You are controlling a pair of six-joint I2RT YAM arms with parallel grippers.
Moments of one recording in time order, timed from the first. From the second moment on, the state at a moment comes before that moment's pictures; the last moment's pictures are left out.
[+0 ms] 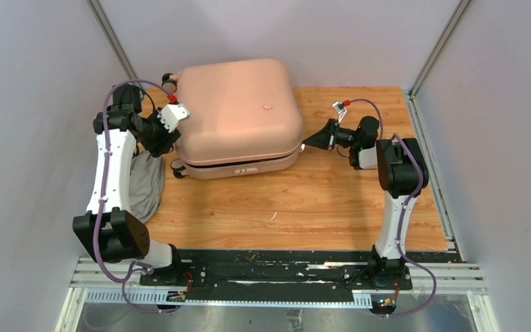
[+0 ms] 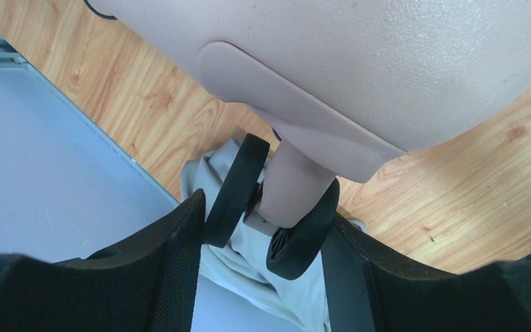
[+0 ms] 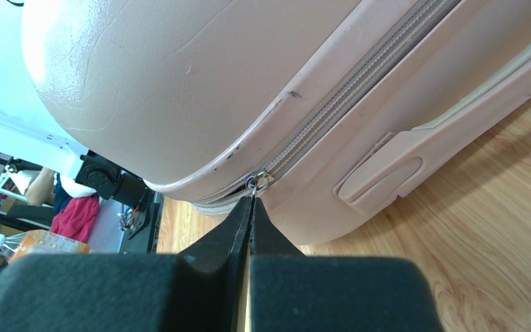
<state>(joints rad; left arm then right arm) 0.17 1.43 1.50 -1.09 0.33 1.01 0.08 2.11 1.03 1.24 -1.29 0.88</state>
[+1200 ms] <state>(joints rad) 0.21 1.41 1.49 -1.06 0.35 1.00 0.11 1.76 1.00 0.32 -0.78 0.24</state>
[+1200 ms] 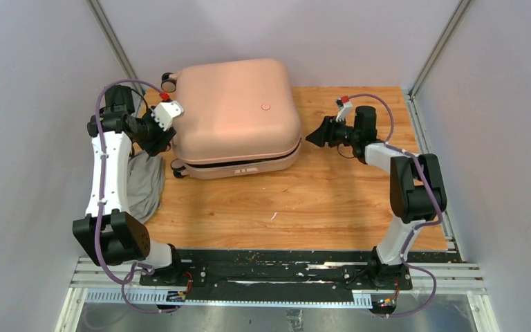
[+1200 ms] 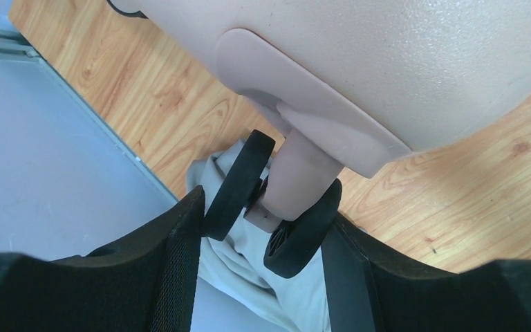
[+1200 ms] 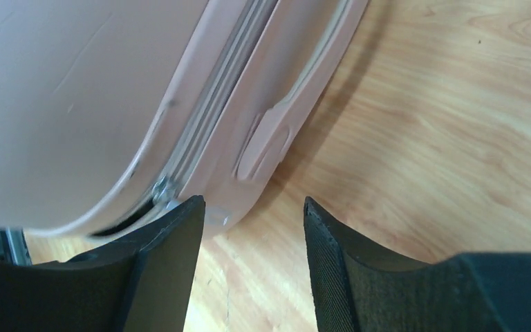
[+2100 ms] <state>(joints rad) 0.29 1.52 1.49 -1.00 0.27 1.00 0.18 1.69 0.84 0.53 -0.76 0.23</state>
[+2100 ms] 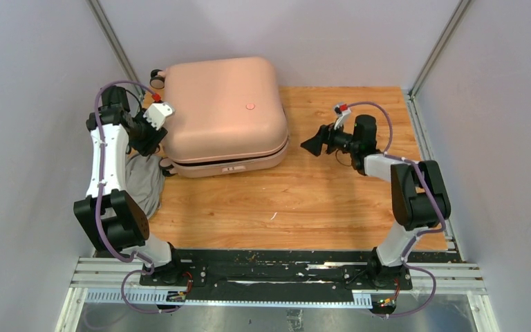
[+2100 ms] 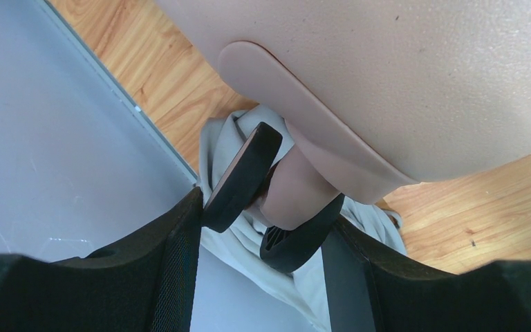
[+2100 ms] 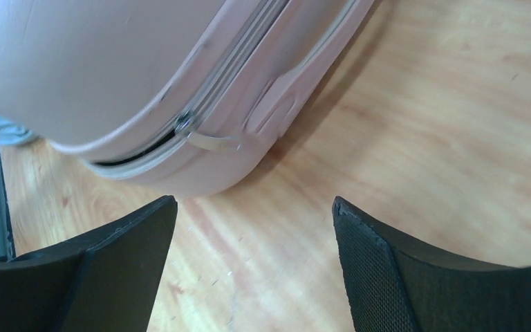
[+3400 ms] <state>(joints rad) 0.28 1.51 1.49 -1.00 0.26 0.97 0.21 2.08 1.14 0.83 -1.22 0.44</state>
